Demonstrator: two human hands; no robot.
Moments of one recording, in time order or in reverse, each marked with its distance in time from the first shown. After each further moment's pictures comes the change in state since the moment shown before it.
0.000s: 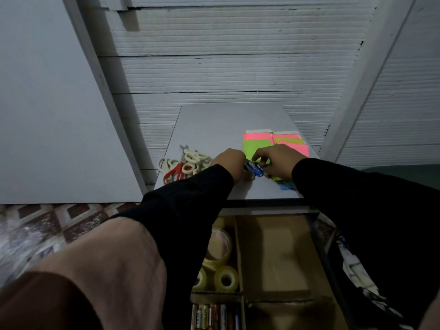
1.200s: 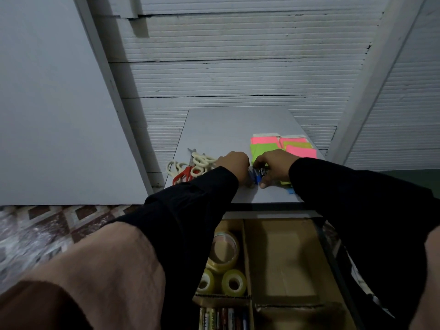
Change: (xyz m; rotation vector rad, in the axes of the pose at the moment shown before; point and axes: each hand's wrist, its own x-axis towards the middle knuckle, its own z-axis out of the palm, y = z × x) left_hand -0.004 -0.006 -0.006 0.038 -0.014 -0.040; right_hand 0.015 -0.016 -0.001 -0.034 -0.143 -0.013
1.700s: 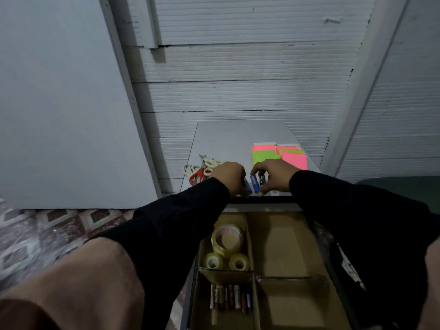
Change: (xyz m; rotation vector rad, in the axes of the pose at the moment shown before) left_hand -0.097 0.001 -0.037 -0.020 0.002 0.054; right_hand -0.078 -0.042 -0.011 0.149 0.054 -0.013
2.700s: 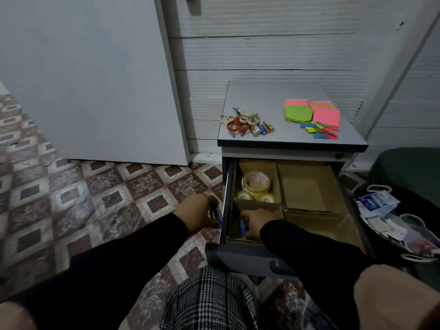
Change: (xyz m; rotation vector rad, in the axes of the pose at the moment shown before) left_hand -0.229 -0.092 0.082 -0.131 -0.129 -0.141; right_hand -0.100 -0.100 0.207 -0.062 -0.371 0.064
